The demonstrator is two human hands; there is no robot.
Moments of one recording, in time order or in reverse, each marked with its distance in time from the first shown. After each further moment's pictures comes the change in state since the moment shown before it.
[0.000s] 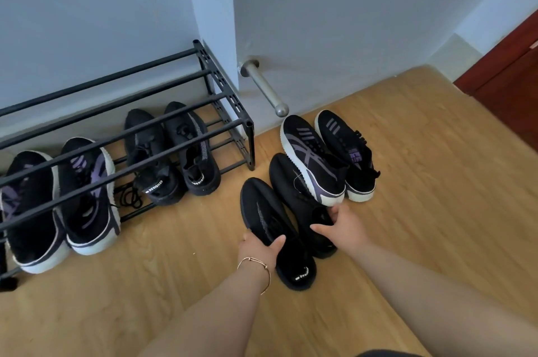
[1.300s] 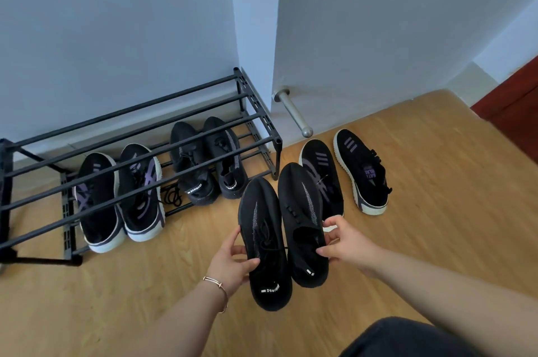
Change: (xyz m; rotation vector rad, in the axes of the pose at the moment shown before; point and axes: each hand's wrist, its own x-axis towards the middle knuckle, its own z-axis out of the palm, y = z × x) left_hand -0.046 -0.049 -0.112 -0.491 -0.169 0.116; right_hand -0.068 -0.058 -0.030 0.181 -0.443 -0.059
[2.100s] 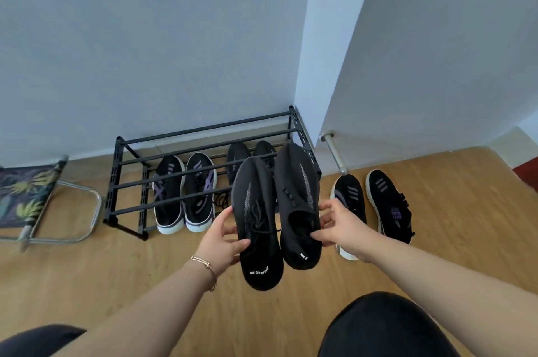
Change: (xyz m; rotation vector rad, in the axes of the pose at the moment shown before) left_hand -0.113 0.109 -0.069 -0.082 0.150 0.152; right_hand -0.066 -0.161 0.010 -0.152 -0.104 -0.220
